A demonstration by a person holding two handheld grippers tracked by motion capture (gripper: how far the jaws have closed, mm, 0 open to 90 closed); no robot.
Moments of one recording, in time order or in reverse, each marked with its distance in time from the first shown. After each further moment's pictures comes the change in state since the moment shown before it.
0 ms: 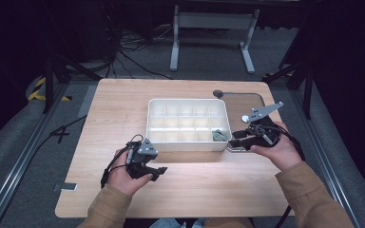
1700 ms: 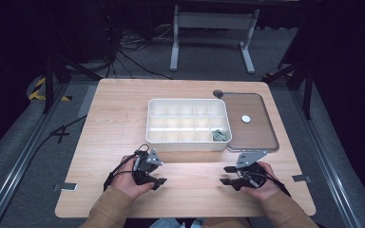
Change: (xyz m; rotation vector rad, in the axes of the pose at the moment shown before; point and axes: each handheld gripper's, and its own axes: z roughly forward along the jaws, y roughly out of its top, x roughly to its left) left arm -0.001 -0.023 0.038 0.133 -0.029 0.069; right arm 0.045 -0.104 0.080 -0.011 0.009 -0.079
